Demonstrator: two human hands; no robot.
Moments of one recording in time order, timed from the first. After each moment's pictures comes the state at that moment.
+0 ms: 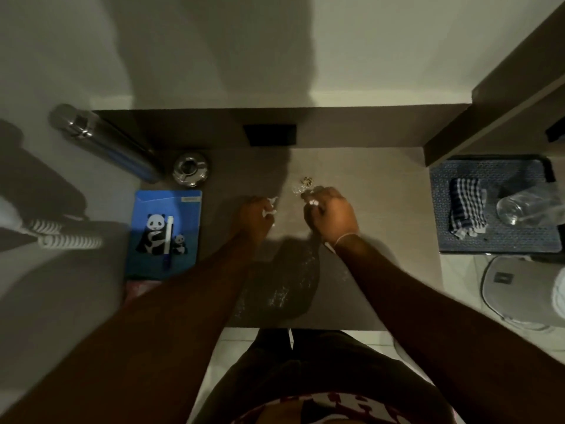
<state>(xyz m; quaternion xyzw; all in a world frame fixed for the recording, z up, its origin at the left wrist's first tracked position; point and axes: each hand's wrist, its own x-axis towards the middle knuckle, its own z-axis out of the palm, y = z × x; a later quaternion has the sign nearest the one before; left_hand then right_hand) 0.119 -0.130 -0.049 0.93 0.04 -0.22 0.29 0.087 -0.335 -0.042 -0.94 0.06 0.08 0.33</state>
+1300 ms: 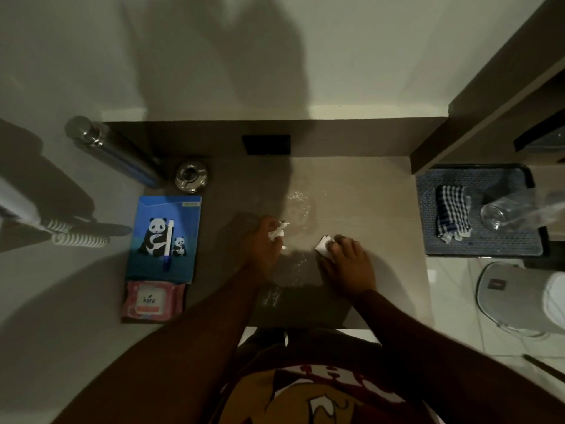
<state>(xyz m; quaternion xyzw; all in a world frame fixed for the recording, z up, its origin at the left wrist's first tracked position) 0.055 -0.158 -0.022 0.90 0.07 -0.23 0.37 -0.026 -0.385 -0.060 -0.97 0.01 0.18 0.14</state>
